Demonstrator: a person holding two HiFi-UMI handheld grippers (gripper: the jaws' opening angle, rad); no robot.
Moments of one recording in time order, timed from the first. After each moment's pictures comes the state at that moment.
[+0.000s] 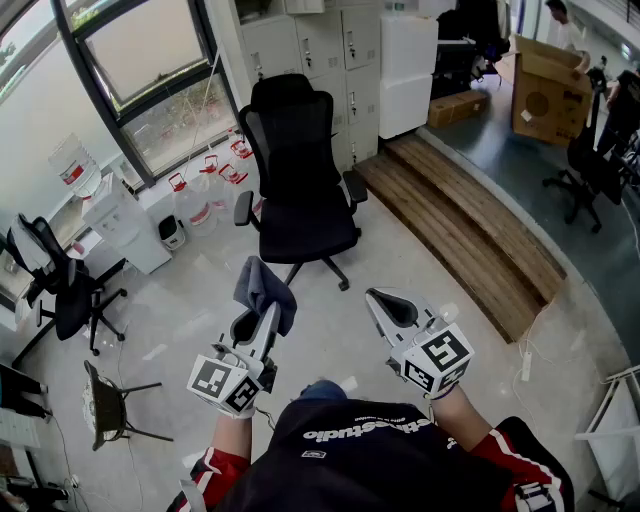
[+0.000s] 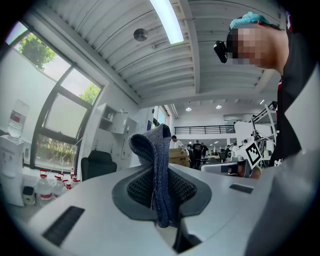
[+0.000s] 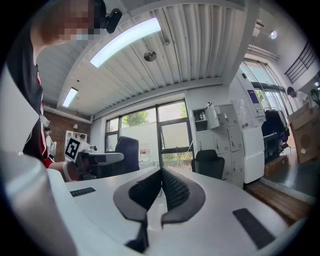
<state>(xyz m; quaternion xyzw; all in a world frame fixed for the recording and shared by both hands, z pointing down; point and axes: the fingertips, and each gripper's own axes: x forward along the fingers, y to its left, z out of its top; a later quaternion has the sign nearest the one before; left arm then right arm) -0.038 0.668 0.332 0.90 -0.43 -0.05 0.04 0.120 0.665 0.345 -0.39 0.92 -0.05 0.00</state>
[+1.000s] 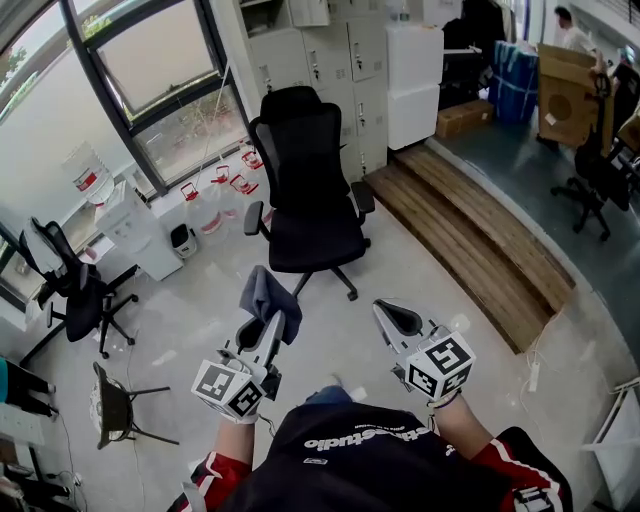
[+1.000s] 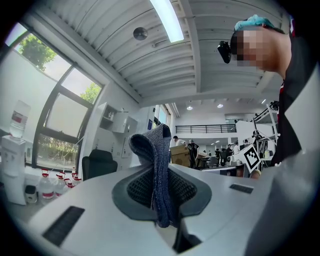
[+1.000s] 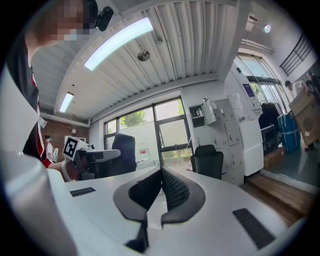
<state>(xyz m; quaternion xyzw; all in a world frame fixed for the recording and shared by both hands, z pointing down) -0.023 0.683 0.329 0.90 -0.44 -0.04 0.05 0.143 0.675 0.360 -0.39 0.92 -0.08 0.00</state>
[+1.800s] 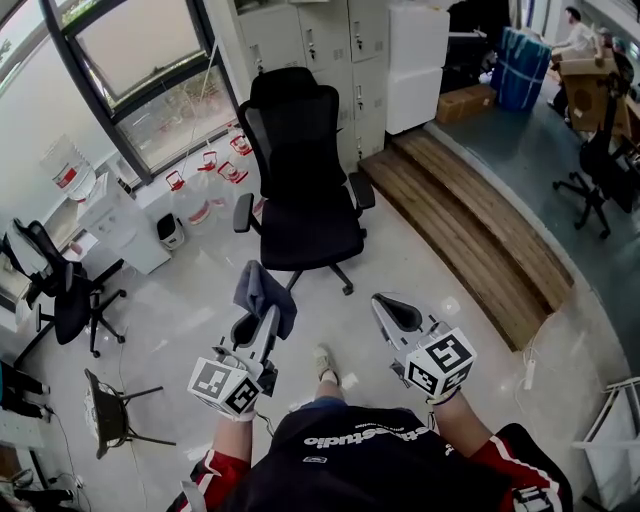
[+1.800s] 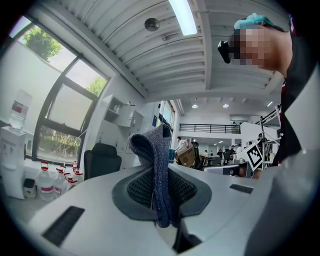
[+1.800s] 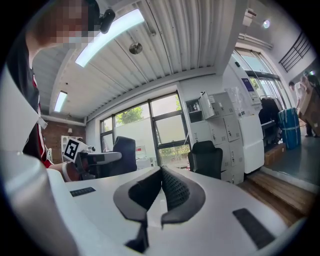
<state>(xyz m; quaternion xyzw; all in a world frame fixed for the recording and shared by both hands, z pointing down) -0.051 0.565 0.357 0.89 -0.45 -0.04 0.08 0.120 0.562 0.378 -0.39 0.91 -0.10 -0.01</state>
